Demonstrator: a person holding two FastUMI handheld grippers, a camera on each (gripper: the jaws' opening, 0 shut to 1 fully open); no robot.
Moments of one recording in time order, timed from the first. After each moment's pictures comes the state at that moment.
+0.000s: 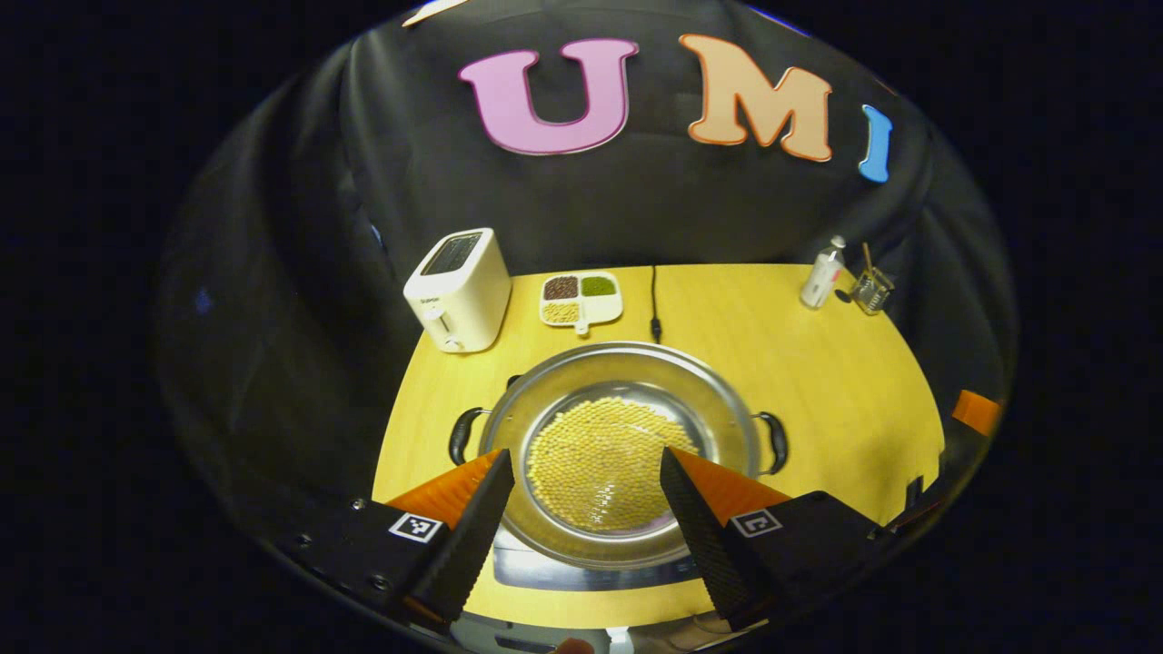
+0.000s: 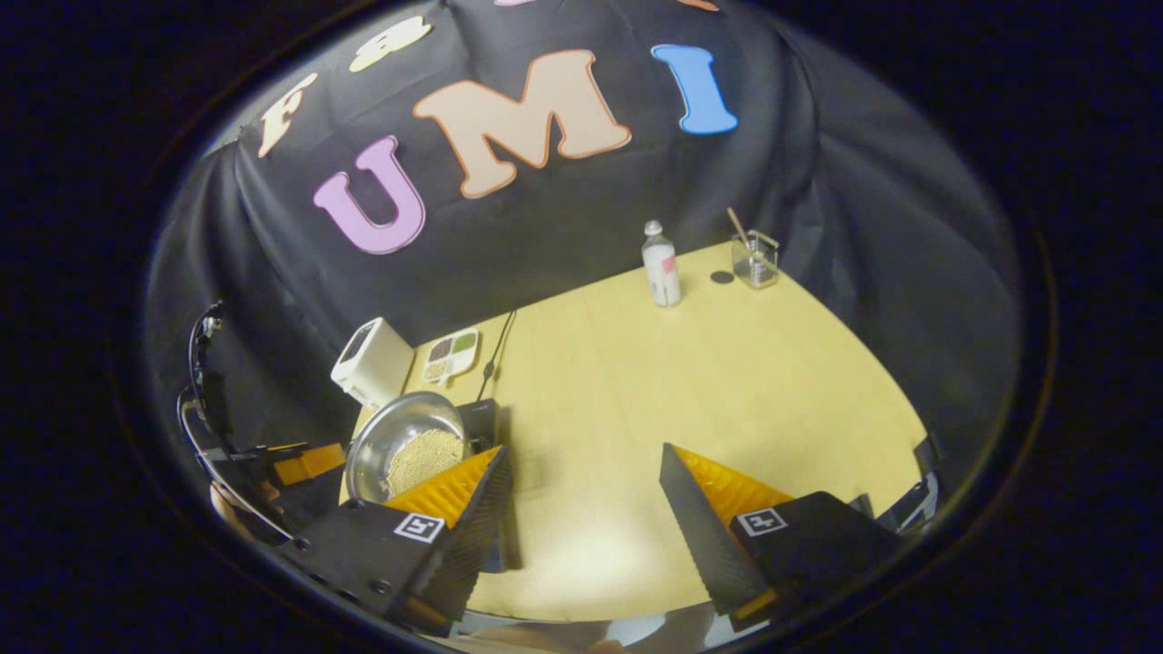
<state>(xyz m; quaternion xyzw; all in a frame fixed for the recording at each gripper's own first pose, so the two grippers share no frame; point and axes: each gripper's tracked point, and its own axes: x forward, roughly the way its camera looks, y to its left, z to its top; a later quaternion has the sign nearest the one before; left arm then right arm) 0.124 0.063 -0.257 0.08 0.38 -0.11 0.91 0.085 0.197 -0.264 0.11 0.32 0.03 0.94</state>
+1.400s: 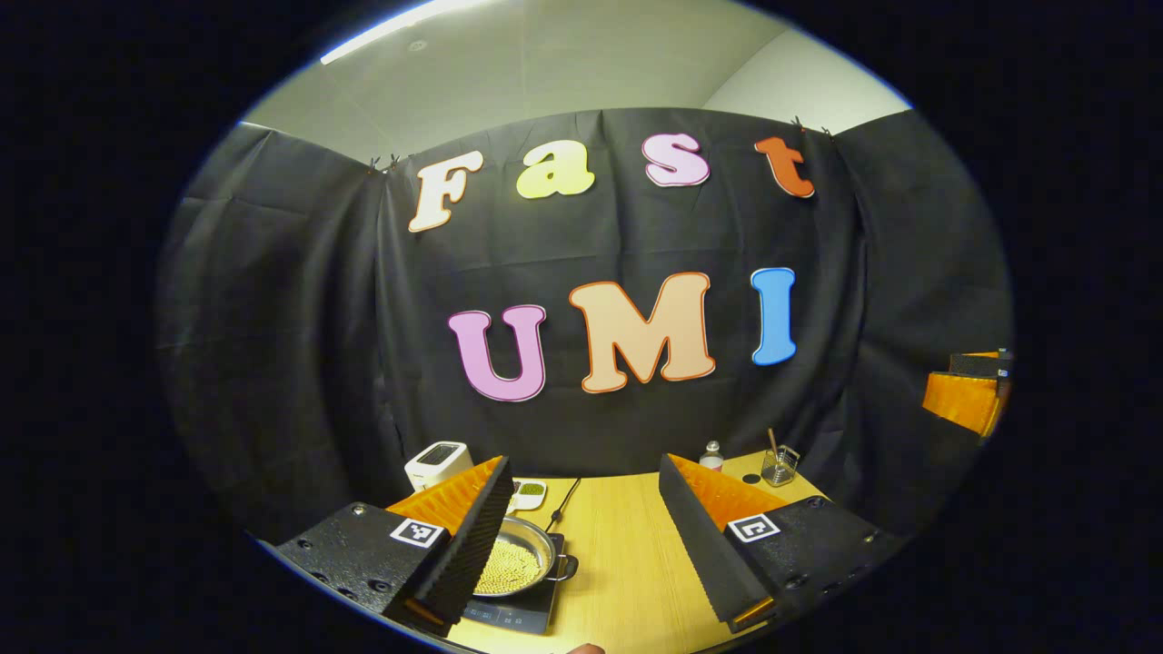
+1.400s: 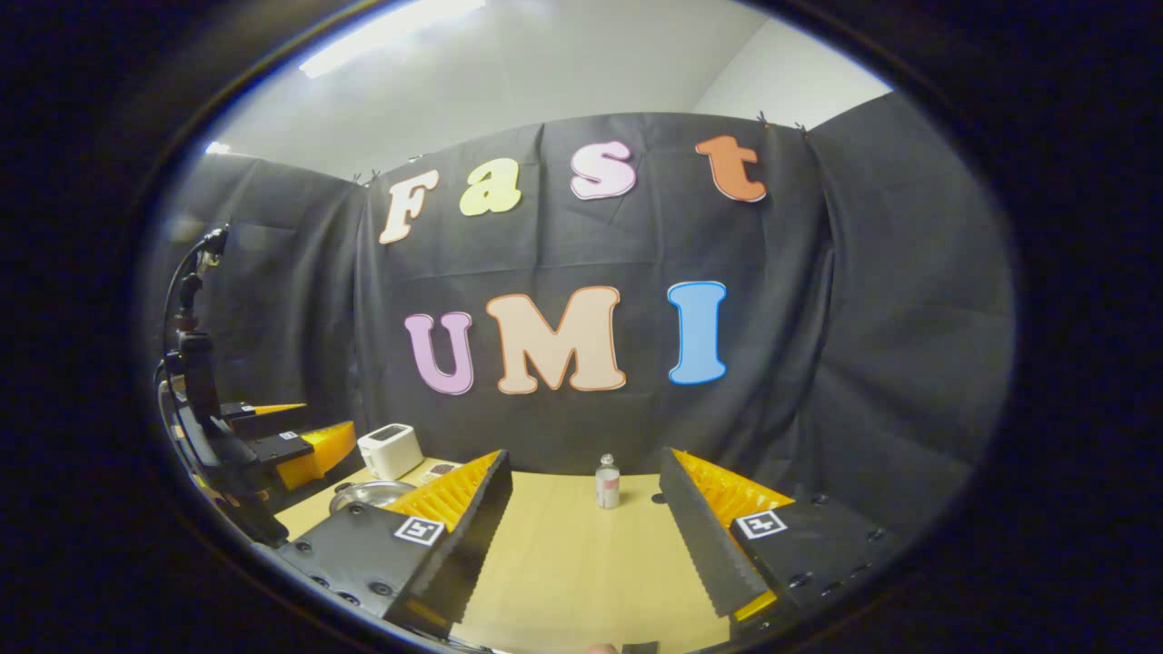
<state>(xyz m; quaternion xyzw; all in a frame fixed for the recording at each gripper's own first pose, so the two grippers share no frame) -0.005 -0.147 -0.025 0.06 0.02 -0.08 0.99 0.026 0.030 -0.024 0.00 0.01 0.12 0.99</state>
